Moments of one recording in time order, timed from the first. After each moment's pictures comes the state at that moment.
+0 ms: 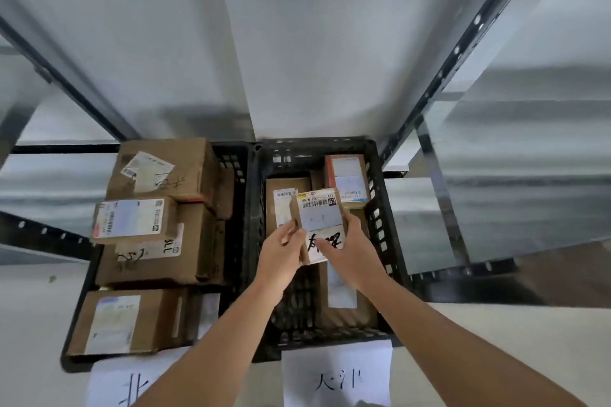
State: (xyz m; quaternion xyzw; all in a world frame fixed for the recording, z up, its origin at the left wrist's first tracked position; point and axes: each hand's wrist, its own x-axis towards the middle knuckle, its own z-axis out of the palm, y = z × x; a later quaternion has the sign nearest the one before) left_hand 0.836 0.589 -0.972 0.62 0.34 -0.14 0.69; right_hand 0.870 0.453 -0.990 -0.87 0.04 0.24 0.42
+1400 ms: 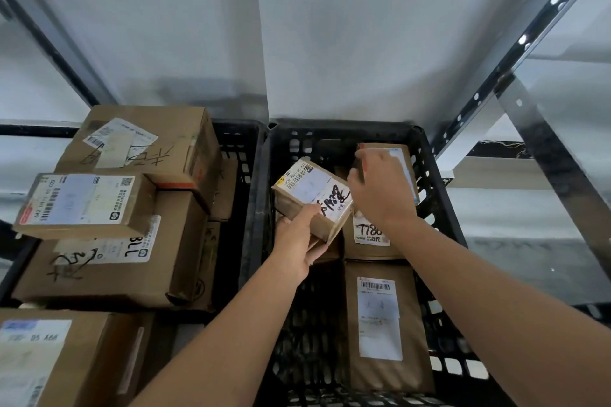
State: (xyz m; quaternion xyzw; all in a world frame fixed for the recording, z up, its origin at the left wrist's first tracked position) left_hand 0.909 0.615 -1.147 0.40 0.42 -0.10 0.81; right_hand 0.990 0.490 -1.100 -0.96 -0.11 -0.03 0.25
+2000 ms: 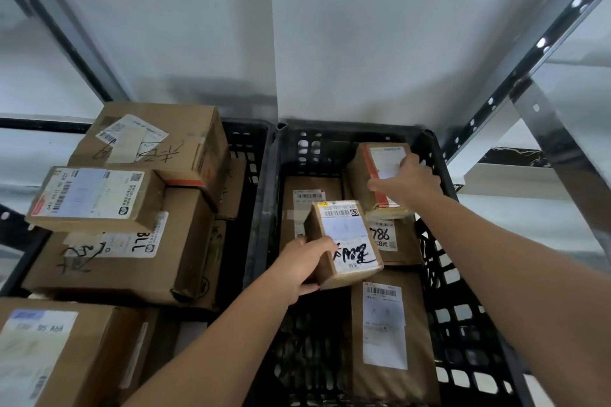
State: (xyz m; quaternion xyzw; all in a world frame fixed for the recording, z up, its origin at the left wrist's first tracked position) left_hand 0.882 0.622 -1.145 0.57 0.37 -0.26 0.68; right_hand 1.039 0.460 -1.113 -0.97 0.06 0.15 0.19
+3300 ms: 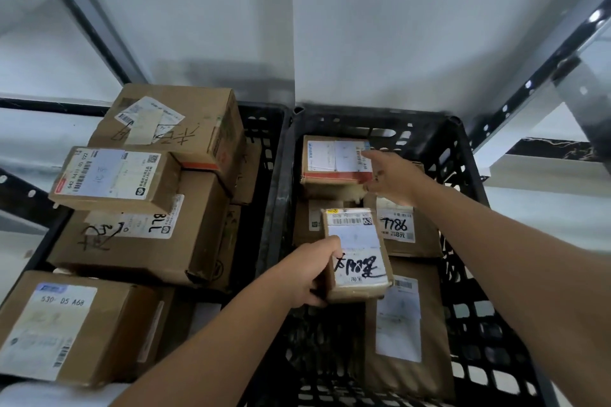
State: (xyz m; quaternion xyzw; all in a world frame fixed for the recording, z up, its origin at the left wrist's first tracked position) left_hand 0.864 0.626 -1.144 0.54 0.37 -0.34 0.67; right_hand 1.046 0.484 -1.139 -0.93 -0.19 0.22 0.21
